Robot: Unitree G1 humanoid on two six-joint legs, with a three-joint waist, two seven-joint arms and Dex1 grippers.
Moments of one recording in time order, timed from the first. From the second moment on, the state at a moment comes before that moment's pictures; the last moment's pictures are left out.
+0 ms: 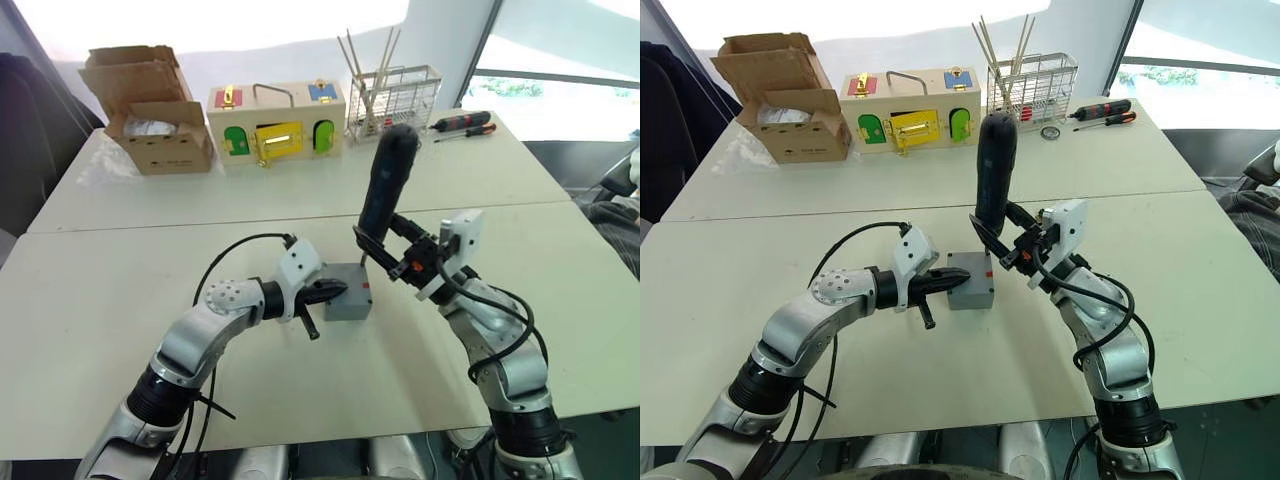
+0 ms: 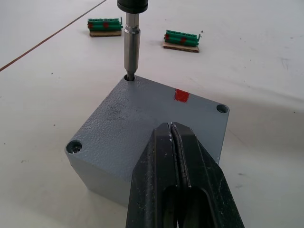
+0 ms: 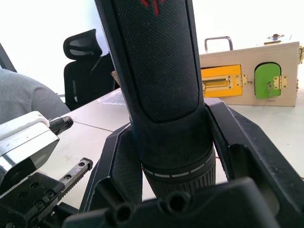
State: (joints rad) left arm -0.37 0.41 -0.31 -0.33 -0.33 0.69 -0.68; right arm -0.17 -0.31 0.05 -0.37 0.28 0.22 0.52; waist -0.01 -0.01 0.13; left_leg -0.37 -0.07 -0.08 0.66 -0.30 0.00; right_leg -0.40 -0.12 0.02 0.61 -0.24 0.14
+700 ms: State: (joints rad) left arm -0.36 0.41 -0.33 -0.33 -0.33 0.69 -0.67; right arm -0.18 -0.32 0.04 -0.34 0.31 0.26 0.51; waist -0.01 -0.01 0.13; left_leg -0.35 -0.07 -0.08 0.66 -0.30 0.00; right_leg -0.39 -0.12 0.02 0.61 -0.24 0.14
